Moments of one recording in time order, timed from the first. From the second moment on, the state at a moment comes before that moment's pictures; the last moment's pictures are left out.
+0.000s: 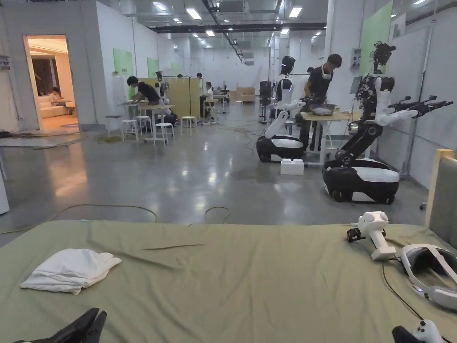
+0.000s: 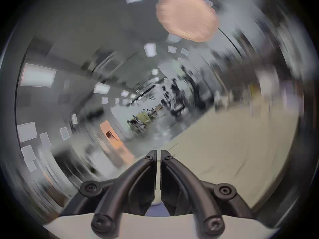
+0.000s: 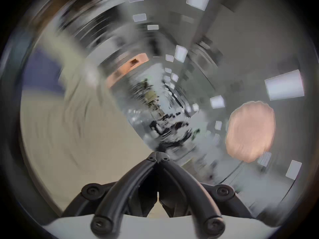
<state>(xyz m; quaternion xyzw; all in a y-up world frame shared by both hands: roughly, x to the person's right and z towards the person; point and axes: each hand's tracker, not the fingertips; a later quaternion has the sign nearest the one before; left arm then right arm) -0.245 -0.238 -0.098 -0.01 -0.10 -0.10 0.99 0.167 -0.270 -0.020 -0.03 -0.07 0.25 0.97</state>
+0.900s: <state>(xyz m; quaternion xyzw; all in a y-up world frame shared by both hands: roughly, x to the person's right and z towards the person) -0.282 -0.262 -0.078 0.01 -0.14 0.07 0.99 0.201 -0.280 0.003 -0.01 -0.03 -0.06 1.00</state>
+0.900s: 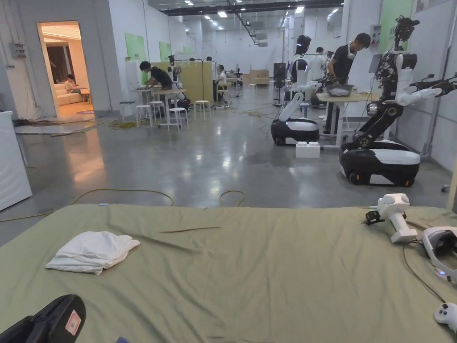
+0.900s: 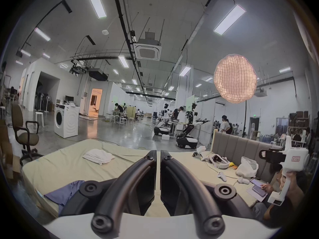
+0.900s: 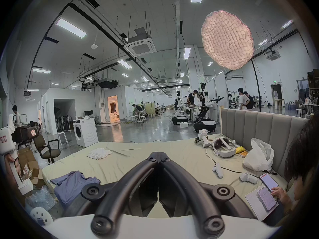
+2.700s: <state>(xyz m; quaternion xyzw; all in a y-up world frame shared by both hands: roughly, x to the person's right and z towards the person) -0.307 -0.351 -0.394 -0.26 -0.14 0.09 0.95 0.243 -0.368 0.001 -0.19 -0.06 -0.12 0.97</state>
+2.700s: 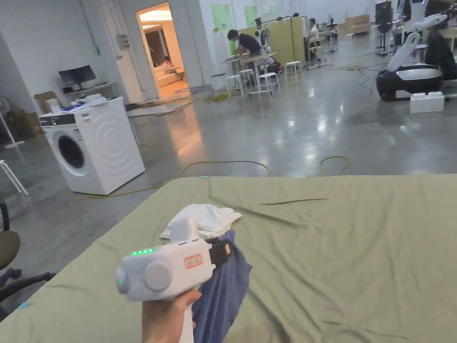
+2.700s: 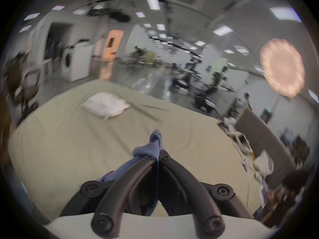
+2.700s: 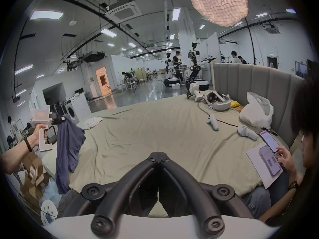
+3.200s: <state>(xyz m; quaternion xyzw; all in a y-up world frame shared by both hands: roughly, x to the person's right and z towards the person) 0.120 -0.542 -0.295 -0.44 -0.50 0.02 0.75 0.295 -0.378 0.078 -0.20 -0.17 -0.14 0.95</state>
